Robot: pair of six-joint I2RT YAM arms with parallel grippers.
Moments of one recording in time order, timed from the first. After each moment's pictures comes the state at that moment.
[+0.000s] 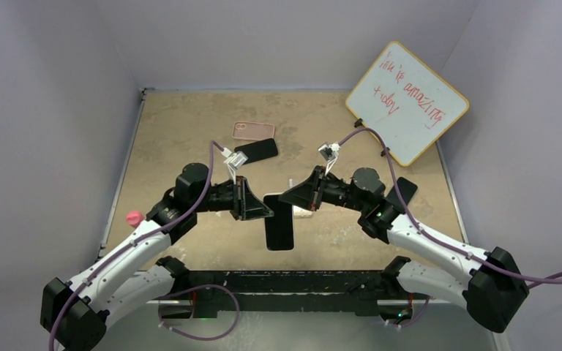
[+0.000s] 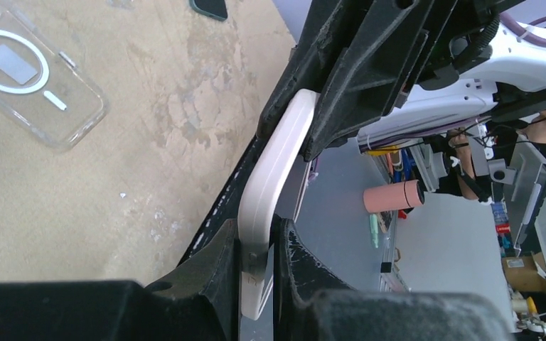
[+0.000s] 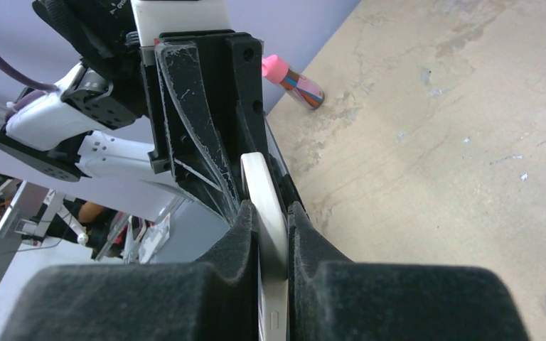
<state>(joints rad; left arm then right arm) -0.58 0.87 0.62 -0.07 0.72 -0.70 0.74 1.03 0.58 0.43 -0.54 0.83</state>
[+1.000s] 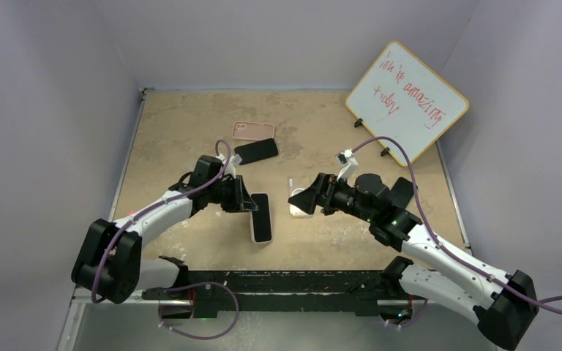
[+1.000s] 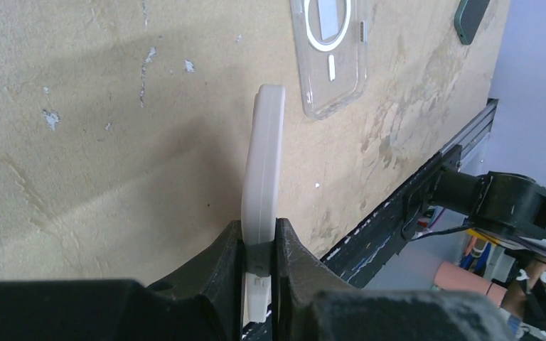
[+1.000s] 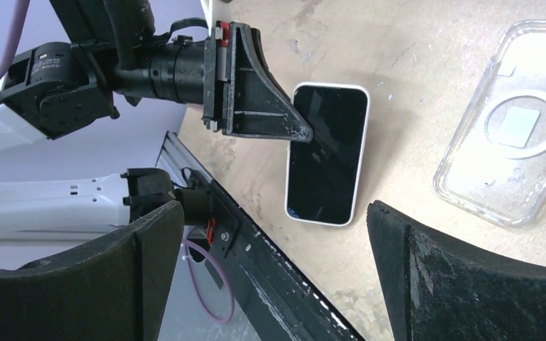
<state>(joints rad) -0.40 1.27 0.62 -0.21 0.53 -0.60 0.75 0.86 0.58 -0.02 -0.22 0.82</state>
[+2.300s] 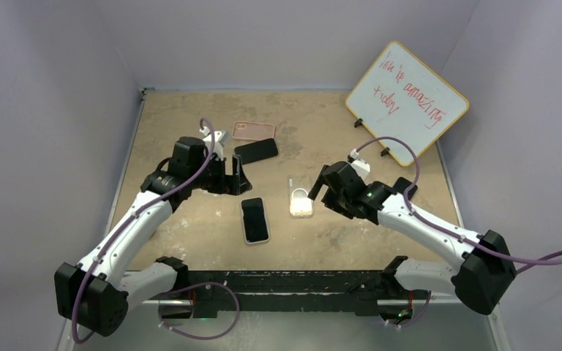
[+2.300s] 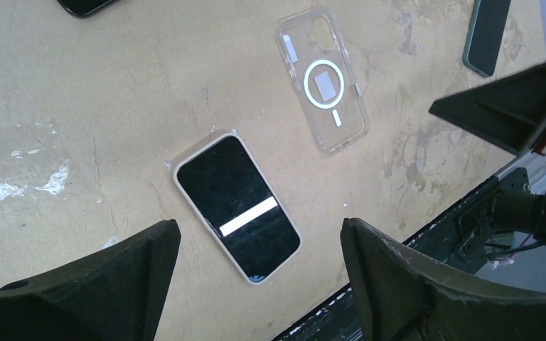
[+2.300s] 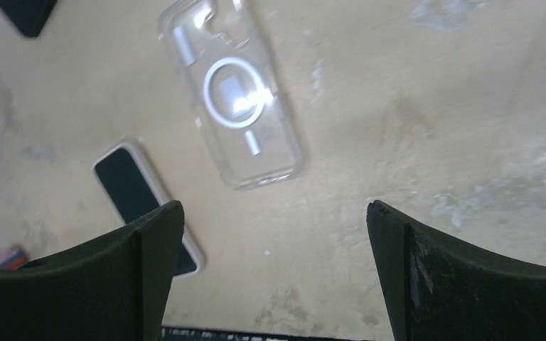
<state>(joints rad) -0.37 1.09 0.88 -0.54 0.33 -0.35 0.75 1.16 0.80 -0.57 0.25 1.10</state>
